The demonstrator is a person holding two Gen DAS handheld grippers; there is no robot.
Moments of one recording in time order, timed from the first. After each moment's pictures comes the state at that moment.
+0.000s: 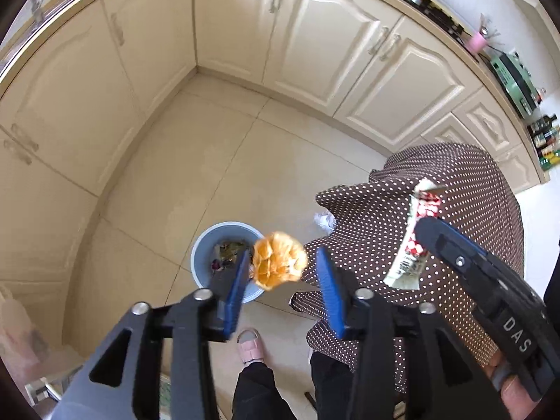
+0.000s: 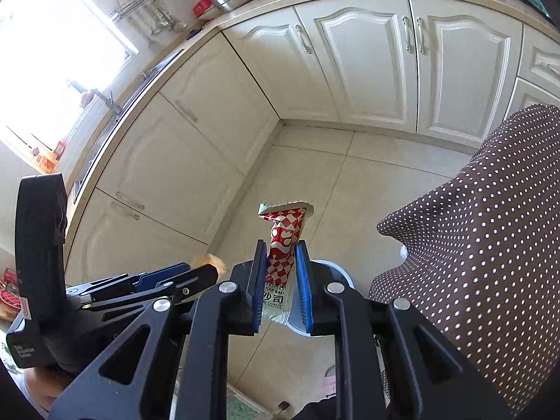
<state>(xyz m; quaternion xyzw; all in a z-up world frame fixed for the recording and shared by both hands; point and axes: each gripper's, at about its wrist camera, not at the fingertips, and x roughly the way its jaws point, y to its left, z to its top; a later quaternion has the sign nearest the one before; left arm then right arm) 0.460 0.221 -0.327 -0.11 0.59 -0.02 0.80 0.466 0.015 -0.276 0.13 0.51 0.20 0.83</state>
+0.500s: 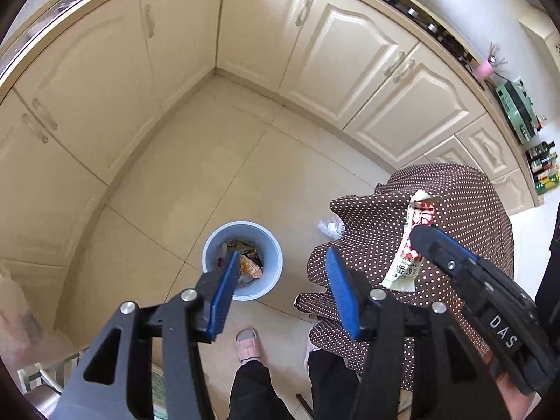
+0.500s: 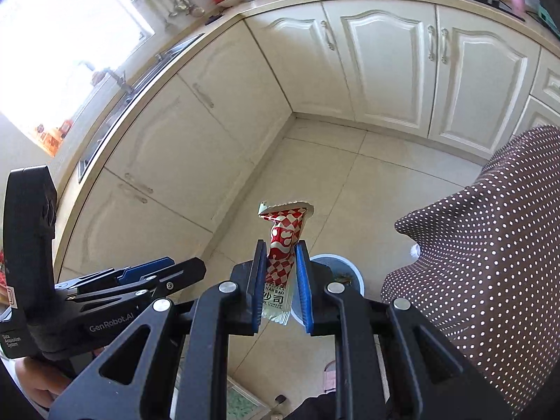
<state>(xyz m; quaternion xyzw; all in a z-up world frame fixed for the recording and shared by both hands) 0.432 0.274 -0.306 -0.15 0.58 0.00 0.80 0.457 0.066 -0.262 0.09 0.52 0.23 0.82</state>
